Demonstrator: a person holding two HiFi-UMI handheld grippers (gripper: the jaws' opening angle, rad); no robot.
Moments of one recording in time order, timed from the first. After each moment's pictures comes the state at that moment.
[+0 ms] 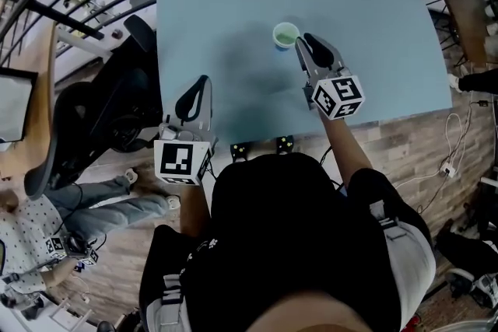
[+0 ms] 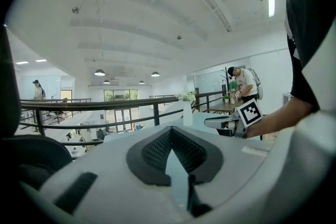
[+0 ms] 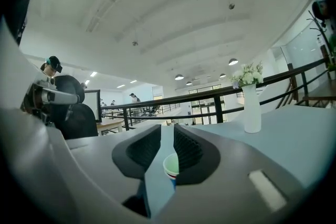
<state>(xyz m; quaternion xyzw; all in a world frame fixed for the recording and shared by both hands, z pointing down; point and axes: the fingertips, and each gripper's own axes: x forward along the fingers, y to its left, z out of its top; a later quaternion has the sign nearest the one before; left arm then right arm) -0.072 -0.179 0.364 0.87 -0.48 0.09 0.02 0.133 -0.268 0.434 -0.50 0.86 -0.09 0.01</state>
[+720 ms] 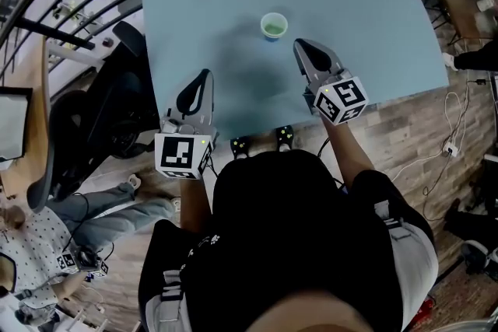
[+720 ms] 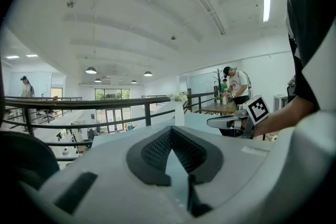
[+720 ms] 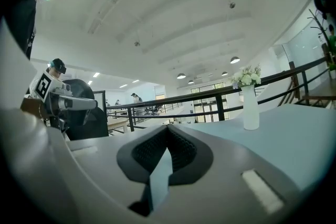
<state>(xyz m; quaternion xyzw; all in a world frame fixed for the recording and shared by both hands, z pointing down) -0.049 -0.177 0.368 0.89 -0.44 0.09 0.02 0.137 -0.222 0.423 -0.48 0.87 -0.09 0.01</state>
